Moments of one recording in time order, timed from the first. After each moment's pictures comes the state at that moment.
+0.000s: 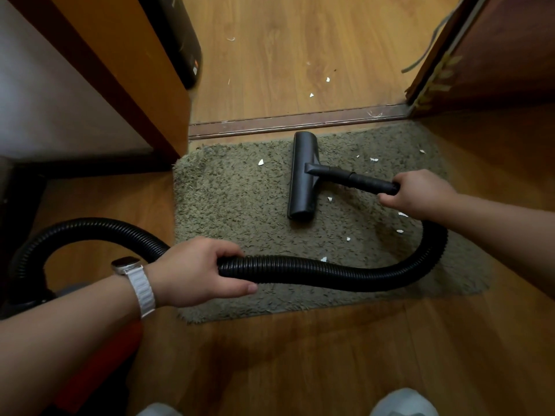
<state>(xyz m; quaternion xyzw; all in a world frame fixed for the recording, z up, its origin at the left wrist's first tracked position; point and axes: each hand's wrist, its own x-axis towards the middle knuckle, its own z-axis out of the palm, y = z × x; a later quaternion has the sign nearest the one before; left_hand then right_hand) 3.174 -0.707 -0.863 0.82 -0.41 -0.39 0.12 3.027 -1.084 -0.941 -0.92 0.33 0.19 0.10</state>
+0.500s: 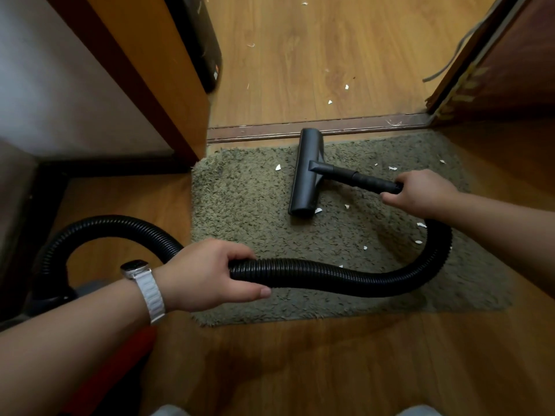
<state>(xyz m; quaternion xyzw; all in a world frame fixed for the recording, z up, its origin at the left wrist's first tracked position) 3.180 -0.697 -0.851 0.82 -0.39 -0.39 0.14 3.063 -1.075 -0.944 -0.92 0.33 0.17 0.11</state>
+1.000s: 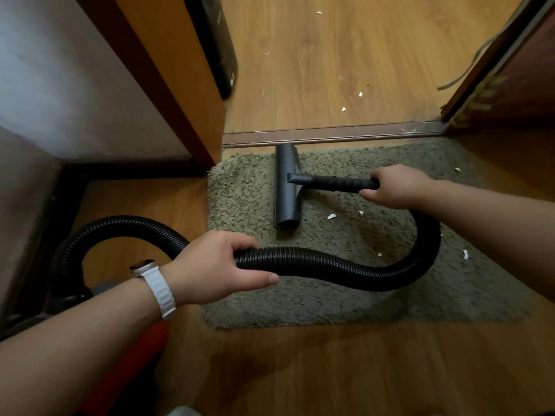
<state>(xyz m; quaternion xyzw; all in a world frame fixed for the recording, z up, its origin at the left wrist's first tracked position) 3.193 -0.684 -0.842 0.84 -0.33 -0.38 0.21 3.124 -1.041 -0.933 -0.95 0.23 0.20 0.10</state>
